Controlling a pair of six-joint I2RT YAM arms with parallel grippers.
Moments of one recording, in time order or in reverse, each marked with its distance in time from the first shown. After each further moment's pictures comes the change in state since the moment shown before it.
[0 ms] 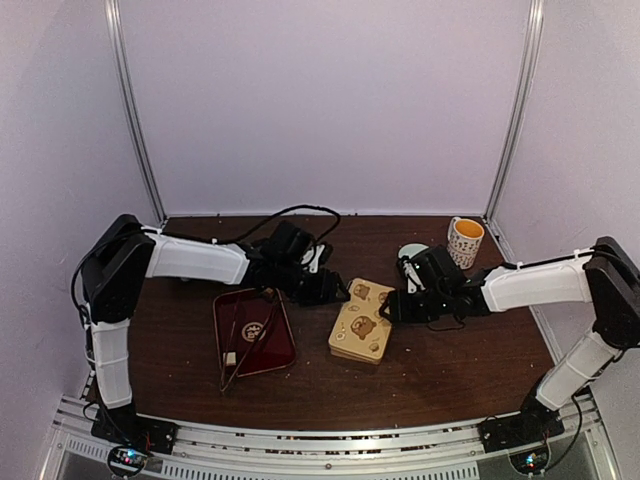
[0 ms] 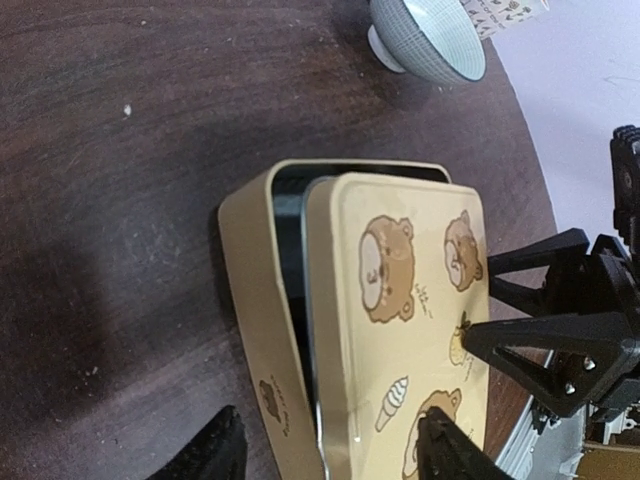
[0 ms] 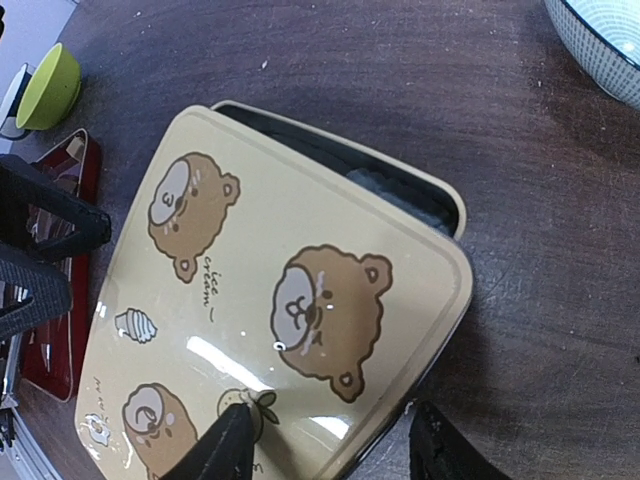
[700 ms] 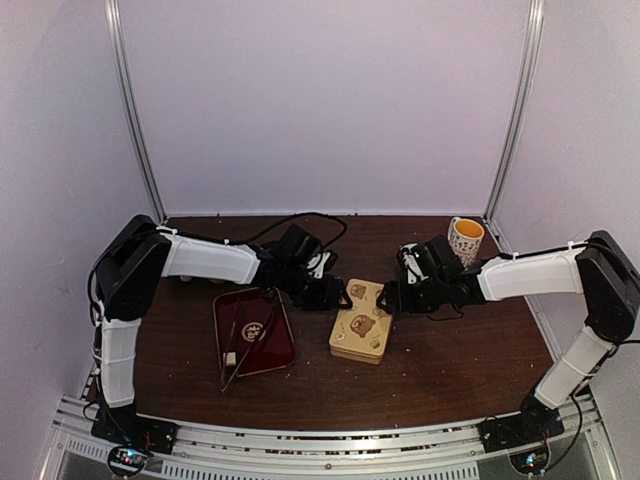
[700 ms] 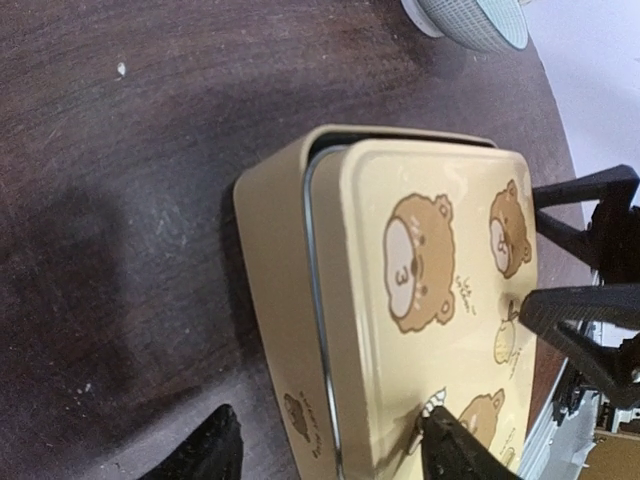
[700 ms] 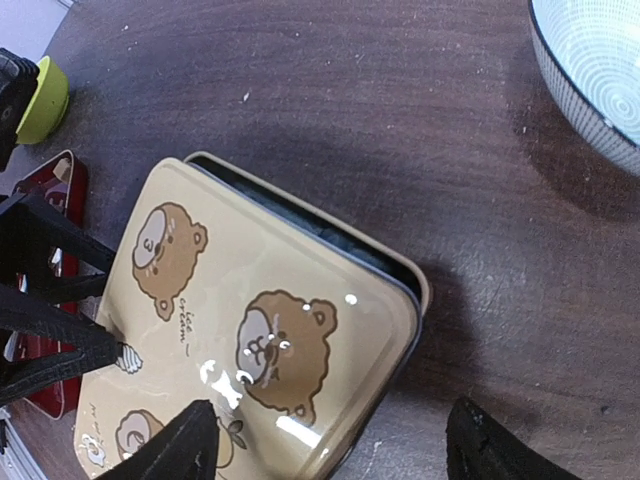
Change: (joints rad) left arm 0.003 0.087 0.079 -0.074 0.023 0.032; right arm -0.060 0.053 0.074 -0.027 -0.032 -0.056
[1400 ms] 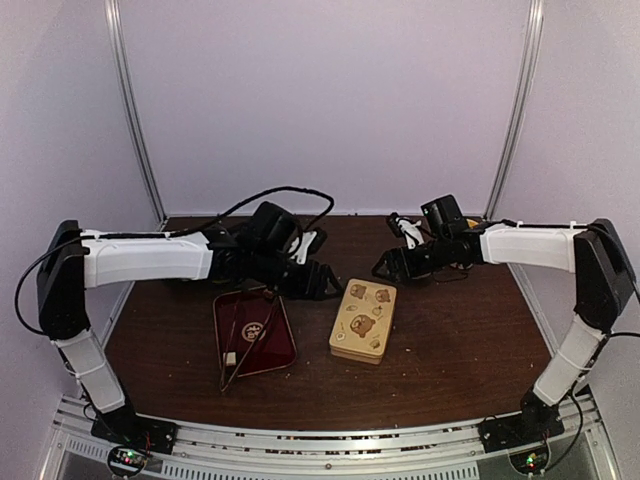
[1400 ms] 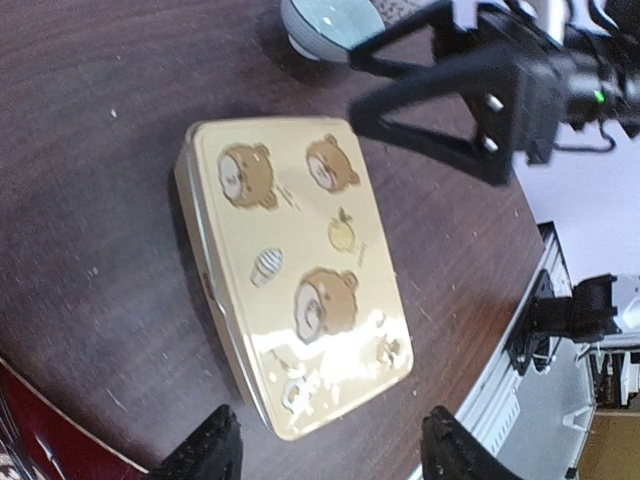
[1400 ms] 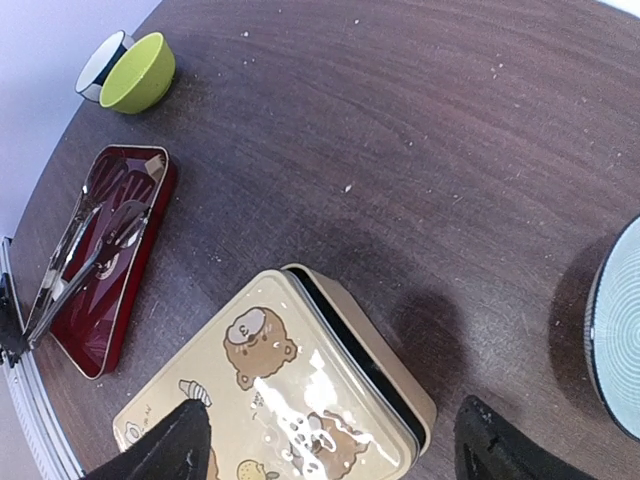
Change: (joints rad) left arm -0.064 -0.358 -0.140 -0.114 -0.077 0.035; right arm -0.154 0.083 0.267 -0.127 -0.315 -0.378
